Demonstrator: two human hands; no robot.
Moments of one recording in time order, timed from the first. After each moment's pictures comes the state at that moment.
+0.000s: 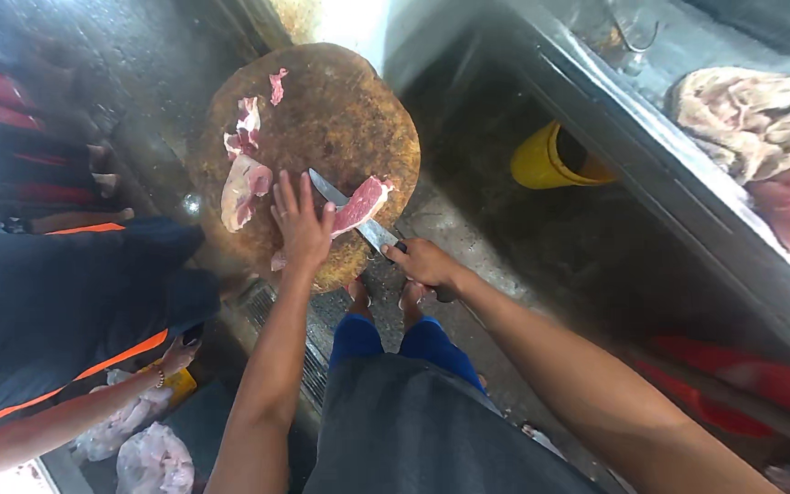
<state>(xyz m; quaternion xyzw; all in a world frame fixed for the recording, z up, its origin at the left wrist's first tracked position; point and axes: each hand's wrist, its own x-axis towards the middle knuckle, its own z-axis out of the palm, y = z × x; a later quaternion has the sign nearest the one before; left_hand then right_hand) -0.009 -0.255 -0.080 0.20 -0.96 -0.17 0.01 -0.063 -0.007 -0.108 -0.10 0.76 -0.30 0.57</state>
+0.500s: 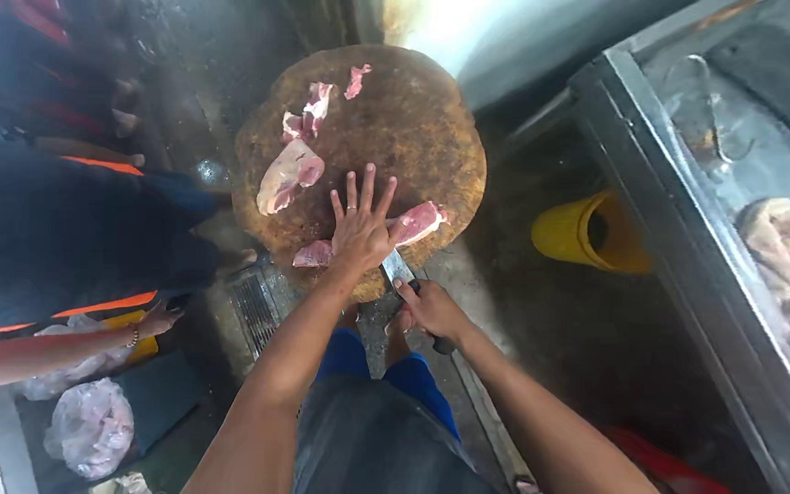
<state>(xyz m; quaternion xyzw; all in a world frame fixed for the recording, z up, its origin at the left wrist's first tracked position) -0.039 -0.241 -0.101 0.16 -0.98 -0.06 -0.09 -0.036 -0.036 -0.099 -0.09 0.77 -0.29 0.57</state>
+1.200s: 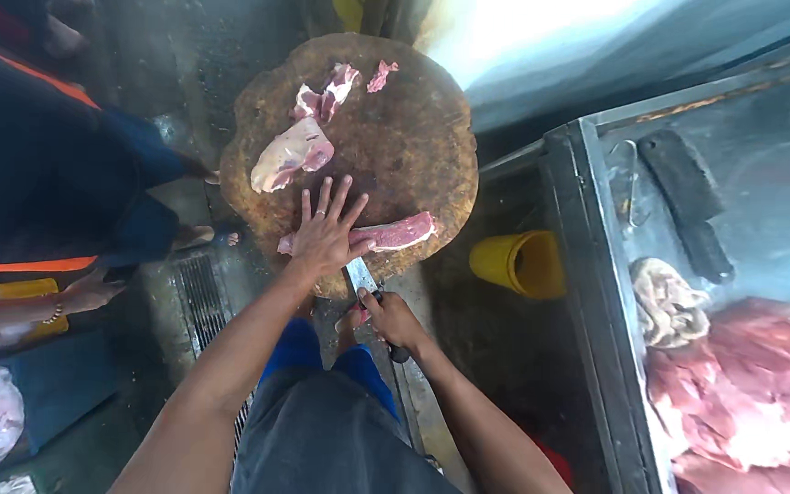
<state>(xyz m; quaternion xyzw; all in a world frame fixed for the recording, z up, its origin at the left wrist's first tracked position) 0.021 -0.287 -0.109 0.12 -0.98 -0.10 -0.09 -0.001 -0.062 -0.093 -0.09 0.76 -0.24 0.60</state>
